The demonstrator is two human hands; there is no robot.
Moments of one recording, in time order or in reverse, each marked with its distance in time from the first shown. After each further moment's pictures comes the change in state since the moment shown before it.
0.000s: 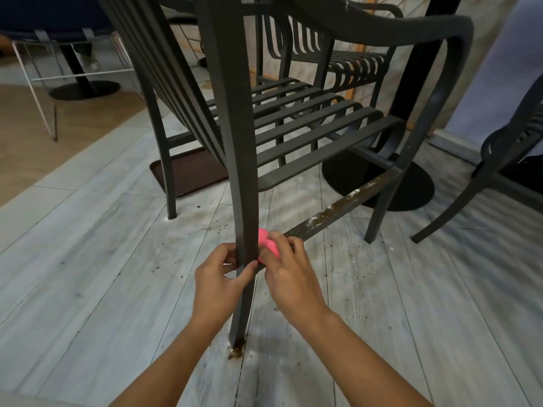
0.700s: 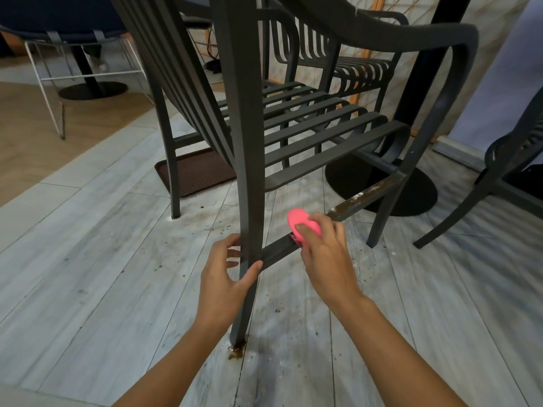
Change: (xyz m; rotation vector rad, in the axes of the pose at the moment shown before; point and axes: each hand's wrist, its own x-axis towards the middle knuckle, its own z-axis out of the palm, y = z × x) left_hand -0.006 0.001 0.001 0.022 0.044 0.026; right_hand 0.009 0.039 -0.024 -0.016 0.109 0.169
